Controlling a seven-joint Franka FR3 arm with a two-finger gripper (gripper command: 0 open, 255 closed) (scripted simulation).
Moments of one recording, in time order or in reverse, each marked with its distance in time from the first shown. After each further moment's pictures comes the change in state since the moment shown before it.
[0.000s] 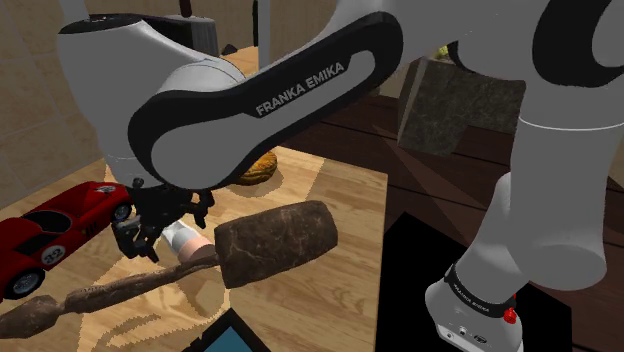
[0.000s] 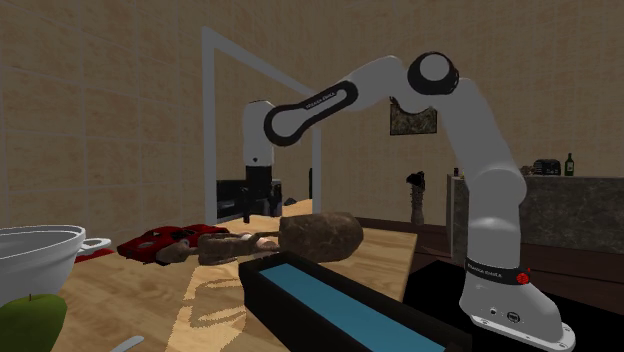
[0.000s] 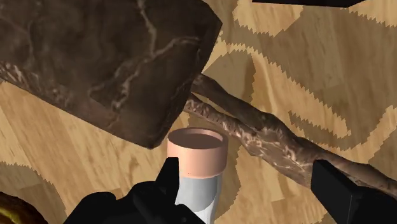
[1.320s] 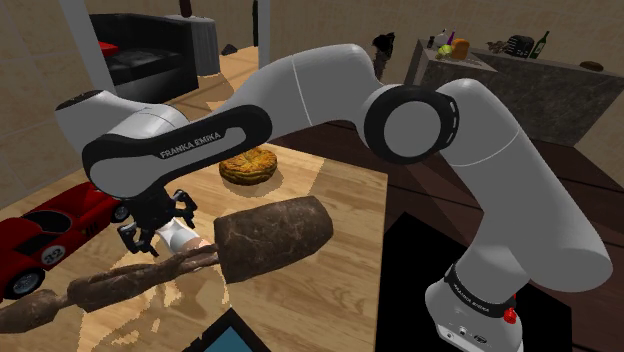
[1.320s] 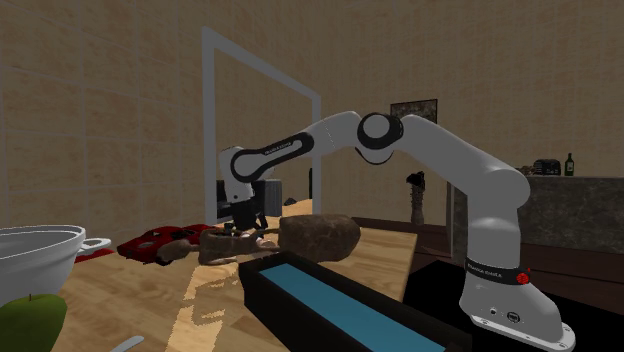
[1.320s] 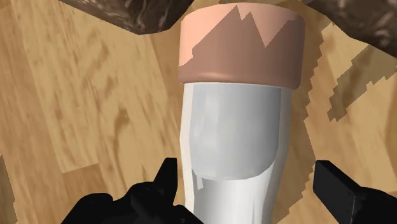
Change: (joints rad) arm 0.085 0.577 -0.119 0.675 -0.092 -0.314 -0.127
